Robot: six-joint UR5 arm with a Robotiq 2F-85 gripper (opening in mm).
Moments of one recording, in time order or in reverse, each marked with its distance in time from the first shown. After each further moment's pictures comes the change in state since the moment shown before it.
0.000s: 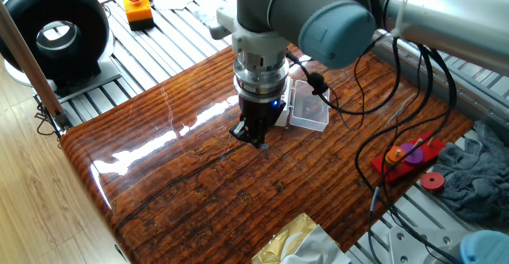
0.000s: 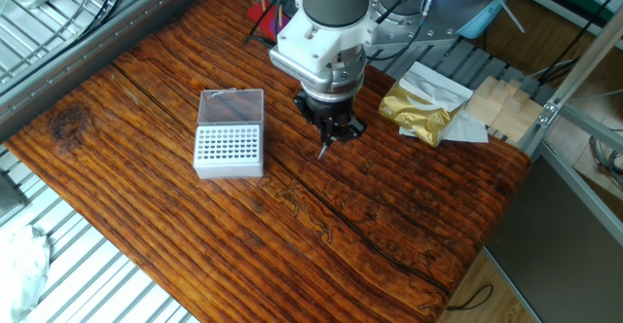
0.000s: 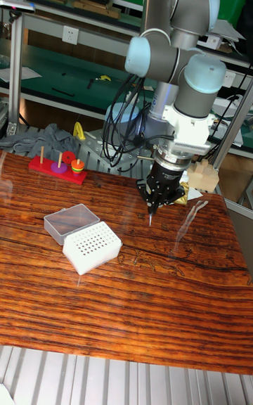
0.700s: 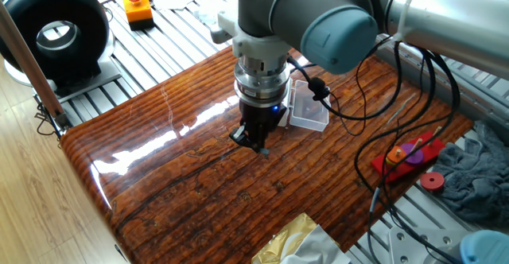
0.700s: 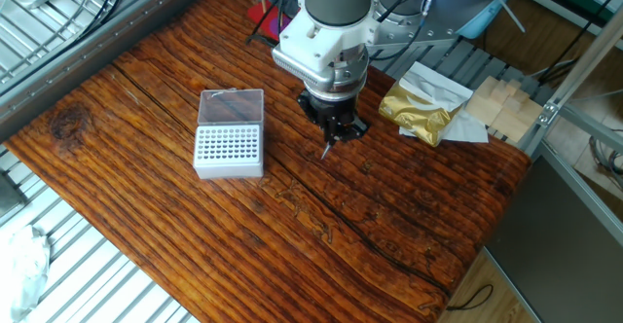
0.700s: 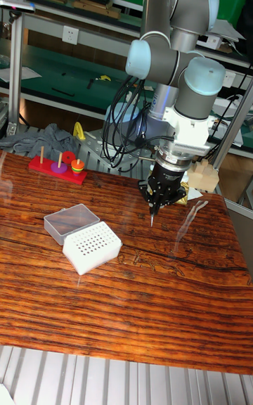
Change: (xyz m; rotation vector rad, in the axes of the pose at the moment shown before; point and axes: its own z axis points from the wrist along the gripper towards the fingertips) arm 0.007 0.009 0.013 -0.006 -0.021 0.022
